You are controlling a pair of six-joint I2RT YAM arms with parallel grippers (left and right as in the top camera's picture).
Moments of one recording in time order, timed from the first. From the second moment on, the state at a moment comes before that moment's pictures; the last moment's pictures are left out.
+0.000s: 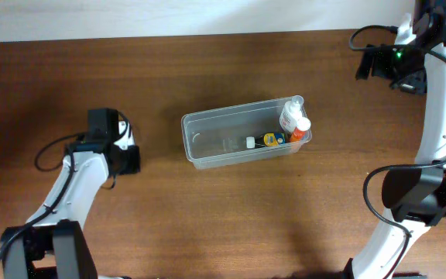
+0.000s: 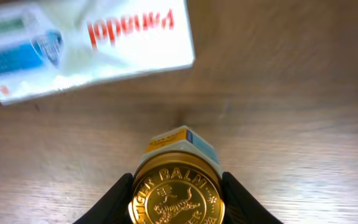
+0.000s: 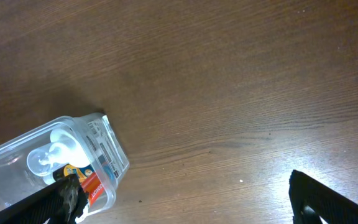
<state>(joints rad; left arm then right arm) 0.04 1.60 0.99 -0.65 -0.04 -0.01 -0.22 2.08 2.35 -1.56 -0.10 0.11</state>
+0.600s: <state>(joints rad) -0.20 1.61 1.48 -0.66 0.03 -0.01 -0.22 2.08 2.35 -1.56 -0.10 0.11</state>
